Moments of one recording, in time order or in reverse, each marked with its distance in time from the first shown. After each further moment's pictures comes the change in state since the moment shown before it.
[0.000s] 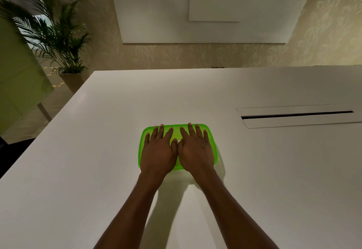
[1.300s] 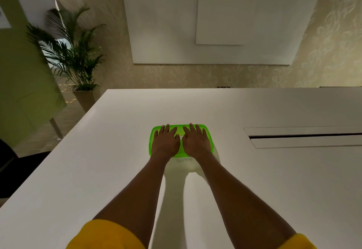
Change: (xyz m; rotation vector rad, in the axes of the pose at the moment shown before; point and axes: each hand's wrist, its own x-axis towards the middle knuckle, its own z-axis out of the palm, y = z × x) left_hand 0.108 -0.028 0.001 0.006 -0.074 -0.014; right_hand 0.109 -0.002 0.011 -0.009 -0.012 -0.045
